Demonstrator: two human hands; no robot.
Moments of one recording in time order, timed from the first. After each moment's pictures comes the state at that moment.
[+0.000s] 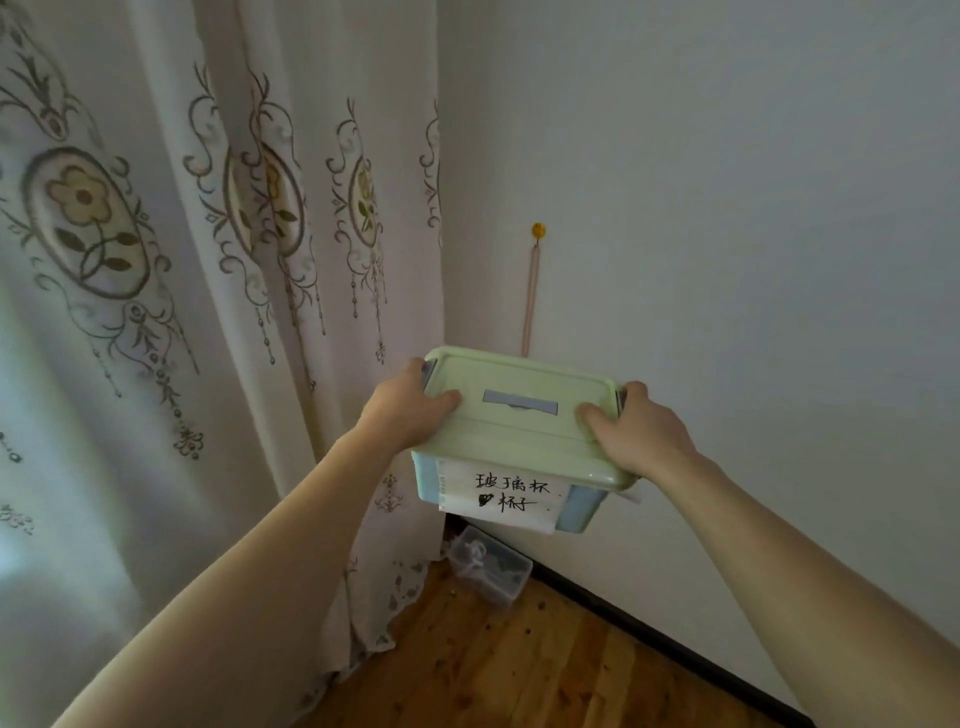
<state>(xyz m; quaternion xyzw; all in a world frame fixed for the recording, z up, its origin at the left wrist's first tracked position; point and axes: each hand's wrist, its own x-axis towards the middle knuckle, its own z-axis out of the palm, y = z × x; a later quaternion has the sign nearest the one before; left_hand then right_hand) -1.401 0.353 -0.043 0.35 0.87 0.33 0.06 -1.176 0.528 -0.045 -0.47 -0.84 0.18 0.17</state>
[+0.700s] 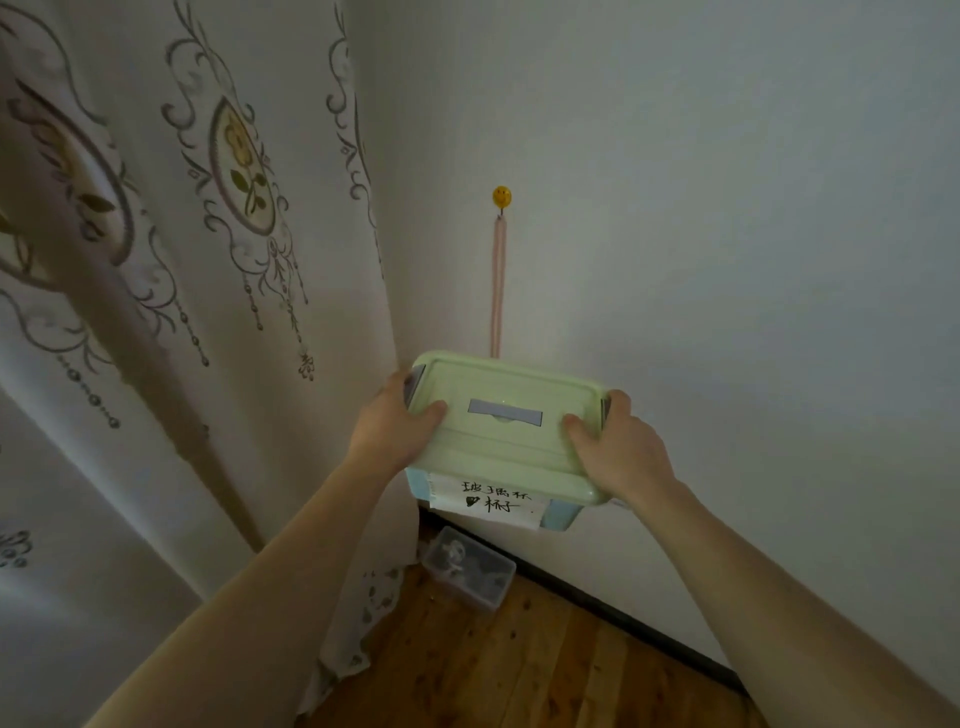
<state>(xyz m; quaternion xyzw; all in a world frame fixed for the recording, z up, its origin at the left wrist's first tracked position) -1.482 0.522 -0.111 0.35 0.84 0.40 0.08 -1.254 0.674 -0.111 -0.49 -0.83 0.21 0.17</state>
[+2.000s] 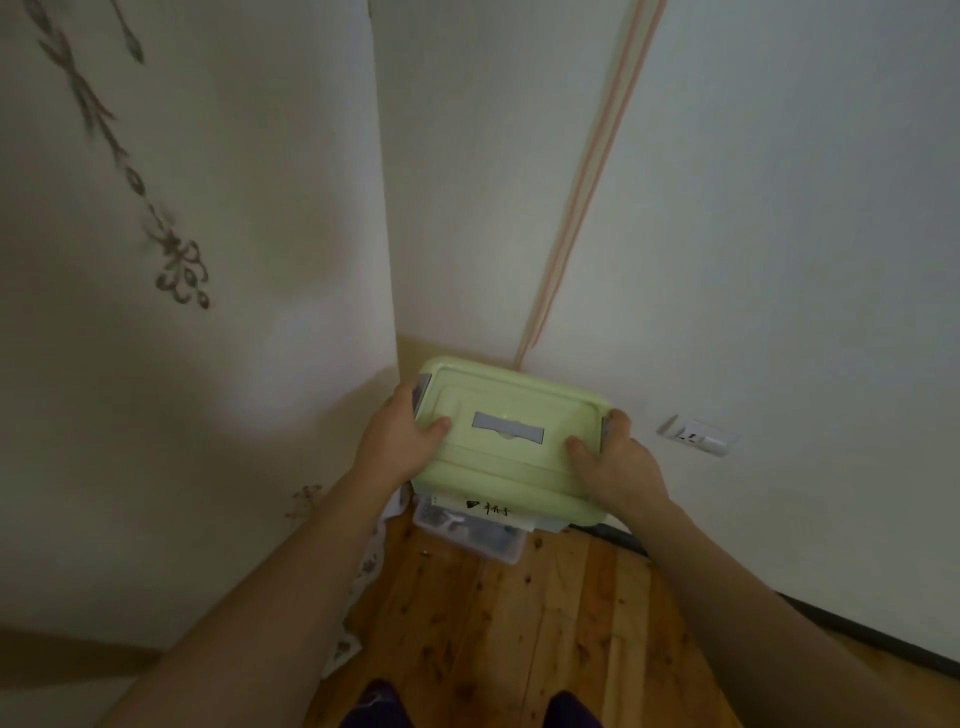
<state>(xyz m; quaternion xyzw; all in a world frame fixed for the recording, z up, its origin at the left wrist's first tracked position) -1.711 0.650 -0.446 0.39 0.81 0.35 0.25 -1.459 0.760 -0.419 -0.61 -0.75 0.24 0.04</state>
